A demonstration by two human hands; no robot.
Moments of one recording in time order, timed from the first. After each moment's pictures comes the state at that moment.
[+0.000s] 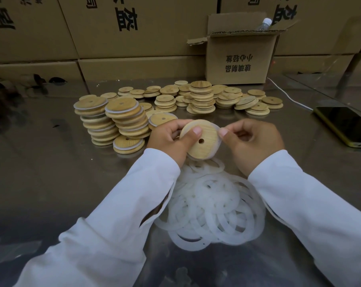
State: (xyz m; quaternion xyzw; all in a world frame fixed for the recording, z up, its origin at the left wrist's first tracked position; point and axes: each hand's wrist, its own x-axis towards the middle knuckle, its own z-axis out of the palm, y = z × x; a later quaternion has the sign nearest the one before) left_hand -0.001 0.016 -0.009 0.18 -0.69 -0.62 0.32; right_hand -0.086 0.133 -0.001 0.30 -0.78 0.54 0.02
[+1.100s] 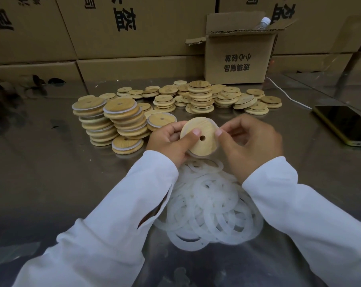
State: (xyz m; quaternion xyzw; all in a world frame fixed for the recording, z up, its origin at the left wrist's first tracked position) left_hand -0.006 0.017 -0.014 0.19 -0.60 -0.72 0.30; right_hand -0.079 0.134 -0.008 0.33 -0.77 0.53 0.12
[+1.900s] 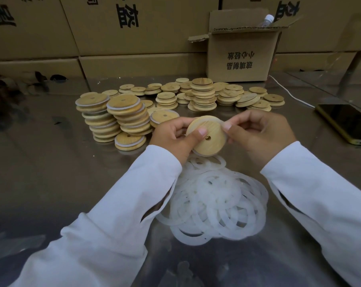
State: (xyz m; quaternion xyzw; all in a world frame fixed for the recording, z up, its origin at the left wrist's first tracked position) left_hand 0.001 0.017 -0.011 0.15 -0.71 -0.62 0.31; right_hand -0.090 0.140 0.005 0.36 -0.72 0.60 -0.01
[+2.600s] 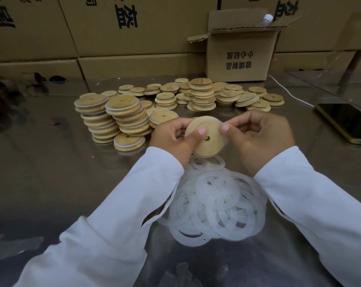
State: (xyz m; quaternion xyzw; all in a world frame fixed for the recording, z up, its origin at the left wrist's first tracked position) left_hand 0.001 0.022 -0.008 0.16 -0.72 -0.59 0.32; right_hand -0.085 0.138 -0.001 0.32 -0.74 0.59 0.05
